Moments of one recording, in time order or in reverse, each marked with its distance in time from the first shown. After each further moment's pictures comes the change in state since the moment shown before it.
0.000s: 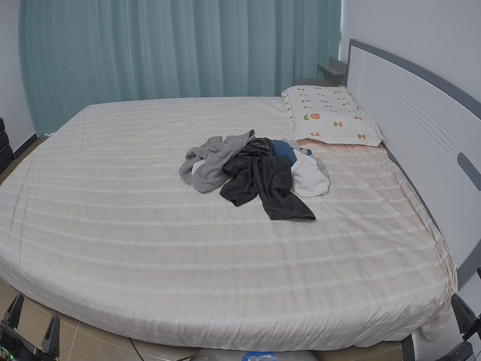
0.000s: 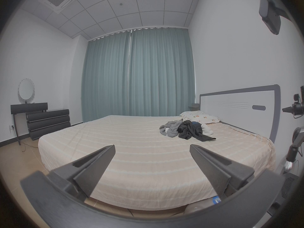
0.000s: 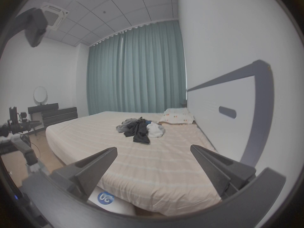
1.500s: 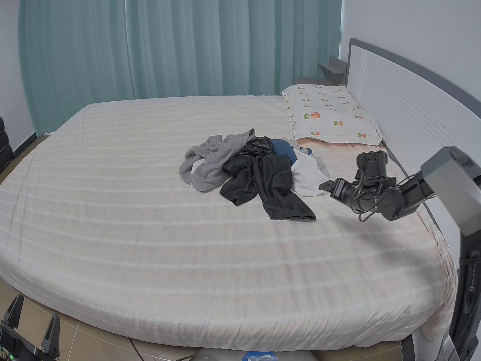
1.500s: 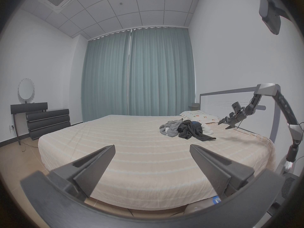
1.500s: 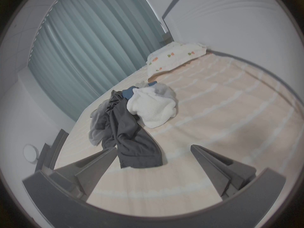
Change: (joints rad) left arm 0.000 0.000 0.000 0.000 0.000 0.000; right arm 0.212 2.104 -1.197 -0.452 -0.184 0.601
